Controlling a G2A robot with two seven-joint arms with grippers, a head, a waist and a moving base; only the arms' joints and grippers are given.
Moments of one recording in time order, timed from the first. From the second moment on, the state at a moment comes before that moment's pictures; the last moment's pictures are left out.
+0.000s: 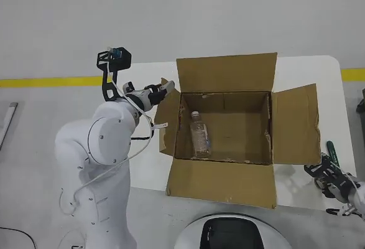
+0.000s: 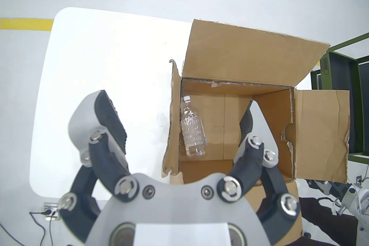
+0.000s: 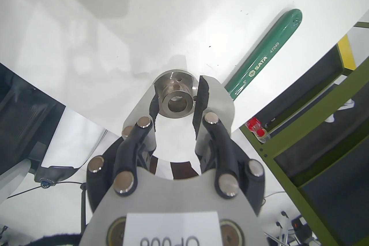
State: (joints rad) left arm 0.68 -1.49 -1.36 -1.99 1.27 0.28 -1.42; right arm -1.71 -1.13 1.84 -2.17 -1.25 -0.49 1.23
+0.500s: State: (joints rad) left arm 0.68 -1.49 -1.36 -1.99 1.27 0.28 -1.42; right arm -1.72 -1.12 1.83 -2.14 -1.25 -0.48 1.21
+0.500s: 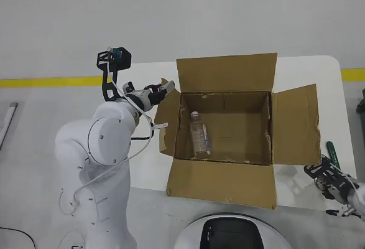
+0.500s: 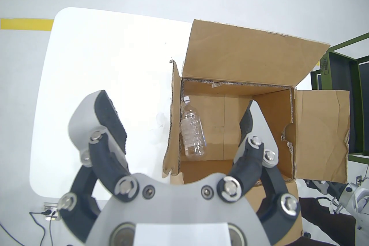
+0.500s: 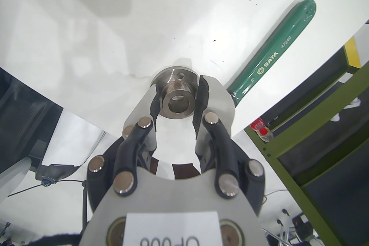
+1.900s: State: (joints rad) left arm 0.80 -1.47 -1.50 -2.04 1.45 0.34 -1.30; right arm -1.47 -1.08 2.02 -2.35 -0.57 -0.32 0.86
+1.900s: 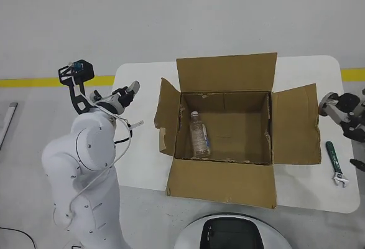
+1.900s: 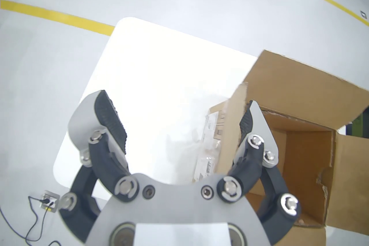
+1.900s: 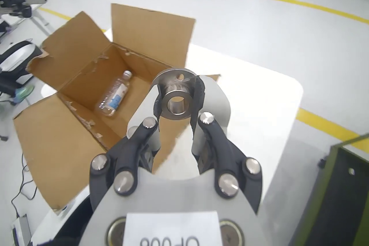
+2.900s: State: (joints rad) left arm 0.81 -1.47 -1.51 -2.04 1.46 0.35 -1.30; right arm -0.76 -1.20 0.83 -1.65 -1.21 0.05 1.00
